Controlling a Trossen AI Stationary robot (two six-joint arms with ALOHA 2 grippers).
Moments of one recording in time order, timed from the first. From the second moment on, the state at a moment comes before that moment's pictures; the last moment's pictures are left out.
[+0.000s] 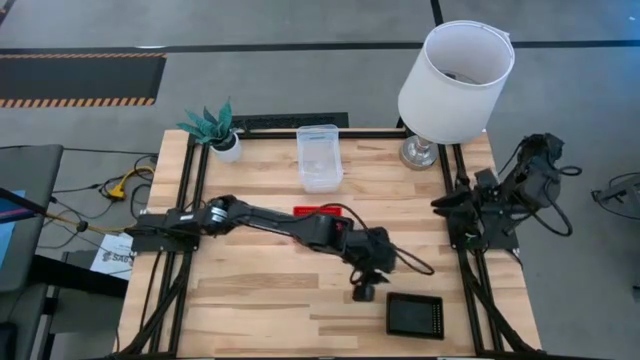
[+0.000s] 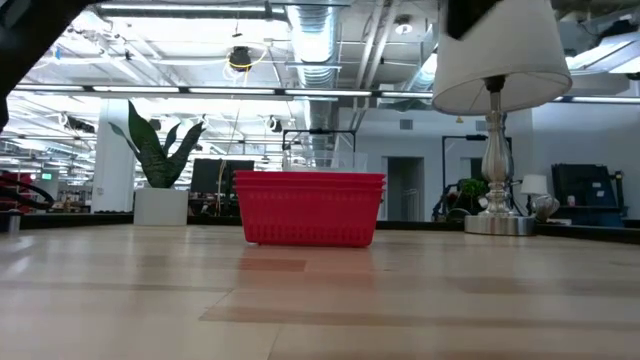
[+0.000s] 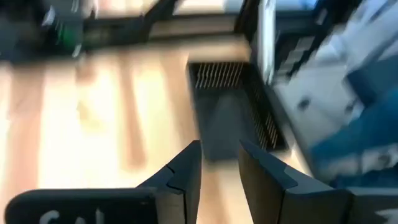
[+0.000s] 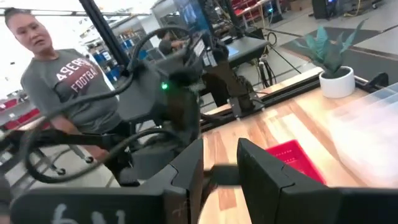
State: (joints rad) left arm -0.23 2.36 2.35 -0.68 0.16 -0.08; right arm 0.85 0.45 0.82 -0.46 0.81 0.53
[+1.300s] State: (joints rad) left arm -0.31 0.93 0.68 0.11 -0.30 -0.42; right arm 0.36 1.00 0.82 0.04 0.31 0.32
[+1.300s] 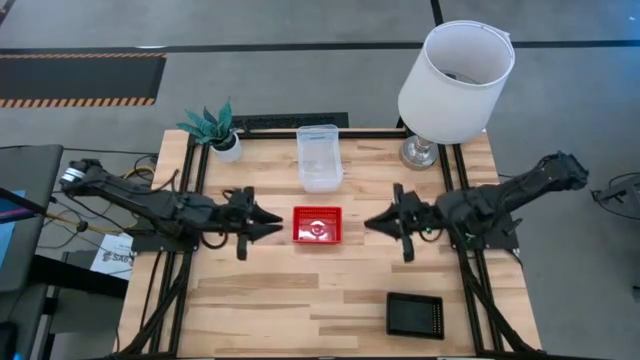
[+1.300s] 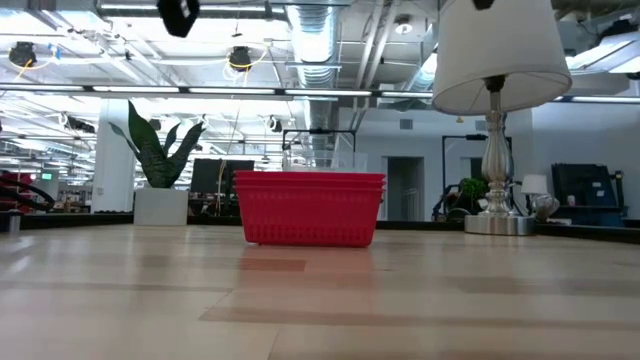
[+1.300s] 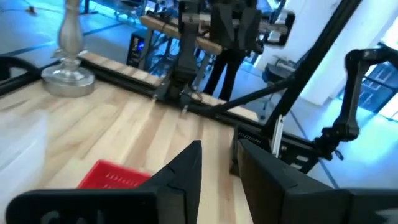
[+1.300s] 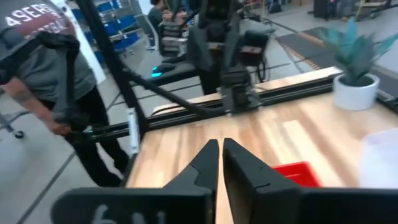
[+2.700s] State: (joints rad) left arm 0.08 0.19 0.15 0.06 -0.11 -0.24; right arm -0.26 0.79 0.43 0.37 -0.16 0.08
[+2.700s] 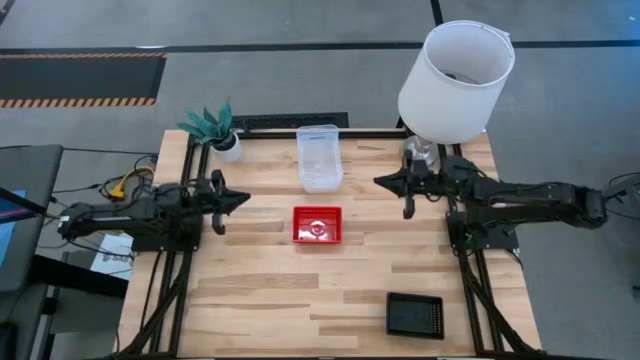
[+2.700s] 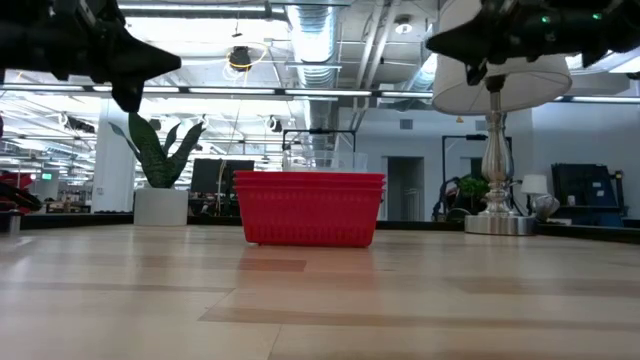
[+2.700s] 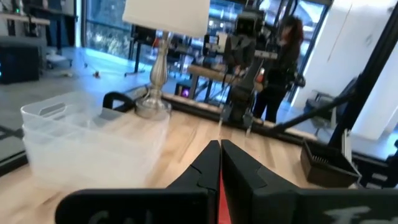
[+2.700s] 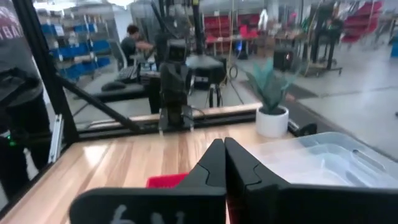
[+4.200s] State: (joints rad) left arm 0.08 0.03 0.03 -0.01 -0.13 -0.32; right arm -0.31 0.09 0.01 0.02 -0.01 0.18
